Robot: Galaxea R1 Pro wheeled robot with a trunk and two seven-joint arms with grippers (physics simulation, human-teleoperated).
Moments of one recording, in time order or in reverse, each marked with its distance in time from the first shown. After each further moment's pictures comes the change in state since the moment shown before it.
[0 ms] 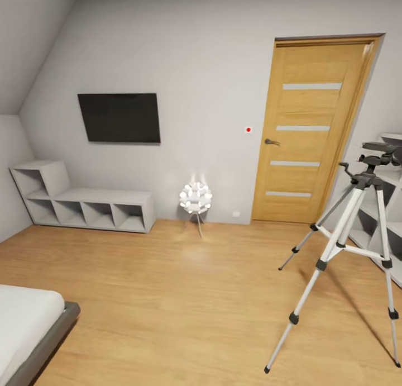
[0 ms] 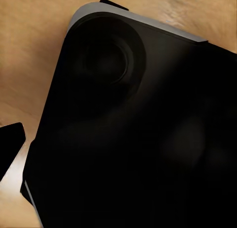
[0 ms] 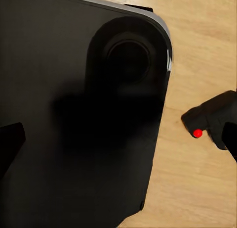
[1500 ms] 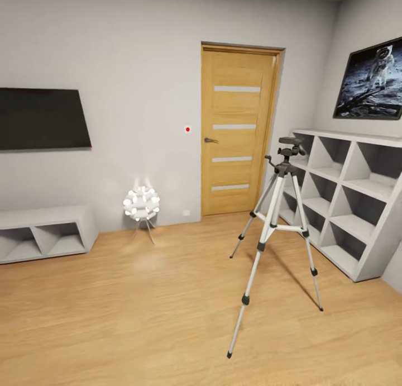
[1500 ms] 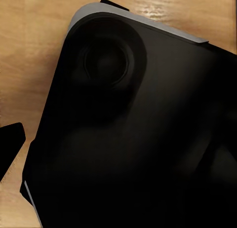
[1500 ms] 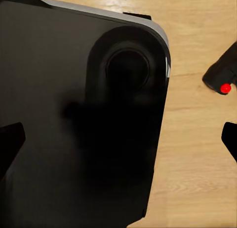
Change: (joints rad) left arm 0.000 0.000 0.003 0.000 0.002 -0.001 0.001; right arm 0.000 0.000 -0.008 0.000 -0.010 -0.025 -0.001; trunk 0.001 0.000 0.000
